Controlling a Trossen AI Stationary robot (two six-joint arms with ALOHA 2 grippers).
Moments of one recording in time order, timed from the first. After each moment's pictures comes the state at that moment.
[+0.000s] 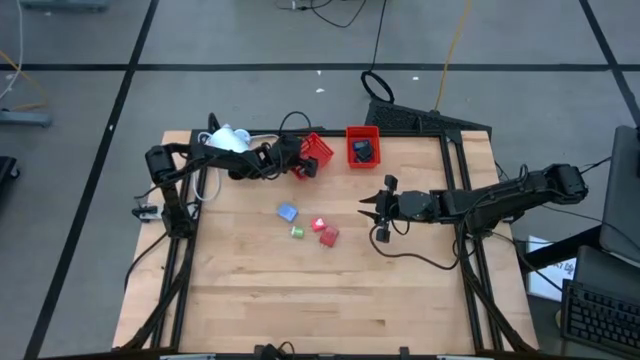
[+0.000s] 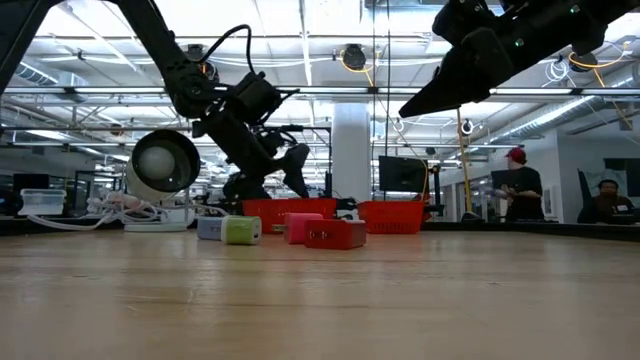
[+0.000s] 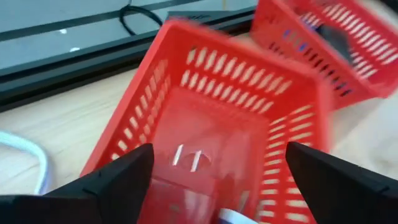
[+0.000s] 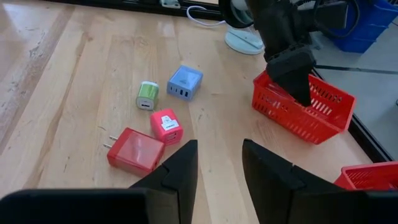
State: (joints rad) left arm 0.48 1.83 0.91 0.27 -0.19 -0.48; right arm 0.09 1.15 0.58 0.12 0.31 -0.03
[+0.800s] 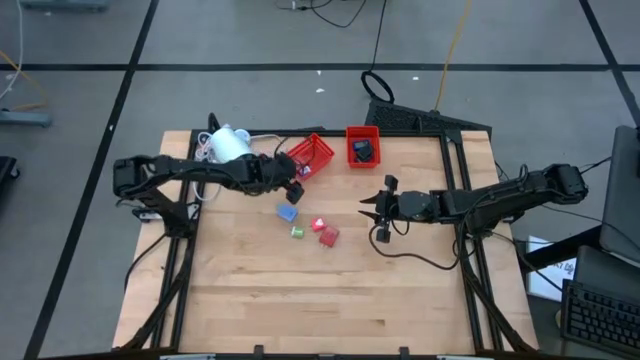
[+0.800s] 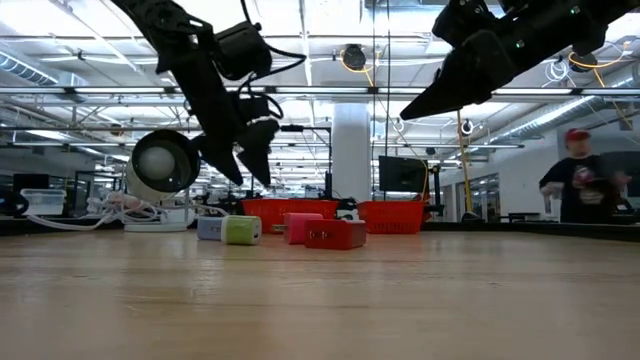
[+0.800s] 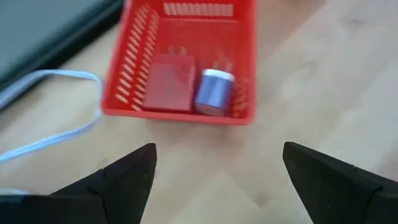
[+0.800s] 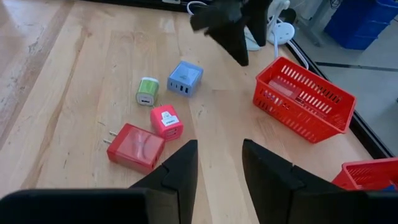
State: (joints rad) left arm 0.27 1.55 0.91 -0.31 -0.34 -0.41; right arm 0.09 1.15 0.58 0.10 0.31 -0.03
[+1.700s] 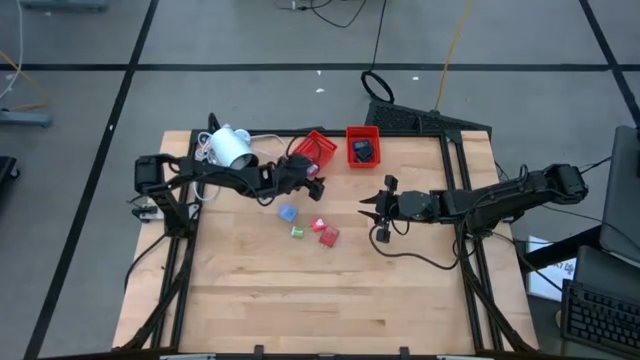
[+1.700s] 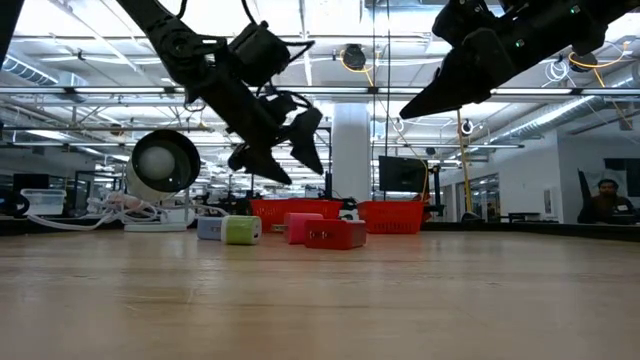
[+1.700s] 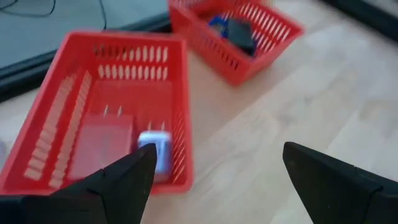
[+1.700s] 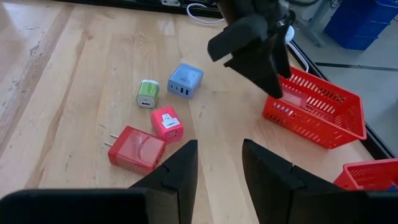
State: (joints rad) left arm 0.23 1.72 0.91 0.18 -0.36 -0.48; right arm 0.09 1.15 0.58 0.11 0.31 -0.02
